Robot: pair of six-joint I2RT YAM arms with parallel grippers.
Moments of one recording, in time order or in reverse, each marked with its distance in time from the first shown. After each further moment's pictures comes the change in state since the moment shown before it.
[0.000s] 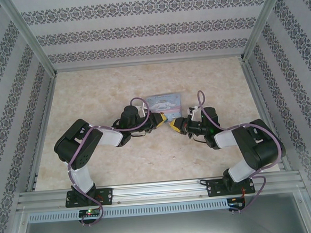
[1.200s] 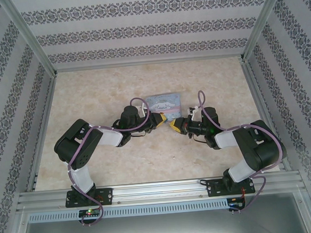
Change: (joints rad) left arm 0.000 0.000 -0.001 0.000 -0.006 0.000; right arm 0.000 -0.016 0.001 -0.016 0.000 0.002
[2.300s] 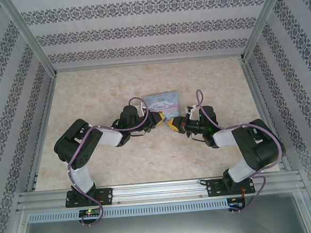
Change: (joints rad) left arm 0.006 0.000 -0.001 0.003 -0.024 -0.014; right arm 0.030 0.018 0.036 -0.010 0.021 0.022
